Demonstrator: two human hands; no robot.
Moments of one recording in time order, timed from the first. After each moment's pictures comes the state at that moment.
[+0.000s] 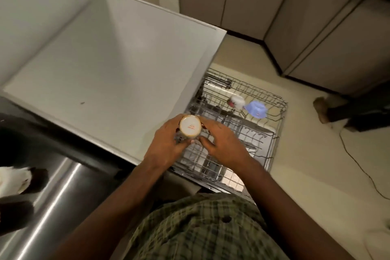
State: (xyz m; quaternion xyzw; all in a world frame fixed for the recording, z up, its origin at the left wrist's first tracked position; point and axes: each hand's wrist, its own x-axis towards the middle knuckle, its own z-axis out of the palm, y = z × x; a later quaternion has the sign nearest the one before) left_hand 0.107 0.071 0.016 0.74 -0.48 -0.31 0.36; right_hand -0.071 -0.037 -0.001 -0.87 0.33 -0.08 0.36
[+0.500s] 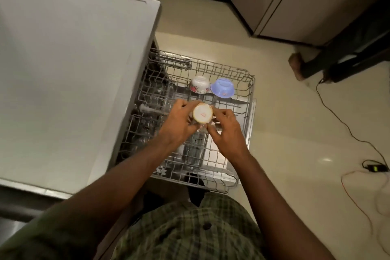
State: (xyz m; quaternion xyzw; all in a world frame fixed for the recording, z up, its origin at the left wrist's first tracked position) left_hand 0.003 -0.094 -0.069 0.68 -0.59 -0.37 0.23; right_hand -0.186 -0.113 -0.073 -0.70 0.53 -0.19 0.43
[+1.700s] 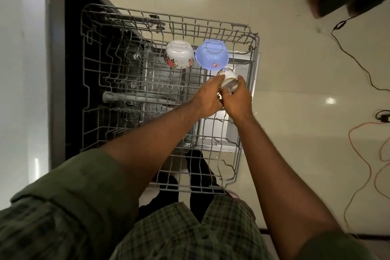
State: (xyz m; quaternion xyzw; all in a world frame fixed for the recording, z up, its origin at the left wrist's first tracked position) left_hand -0.107 -0.222 -0.216 0.61 -0.56 -0.55 0.10; right_hand -0.223 -0.220 -0.231 -0.43 0.77 -0.11 0.45
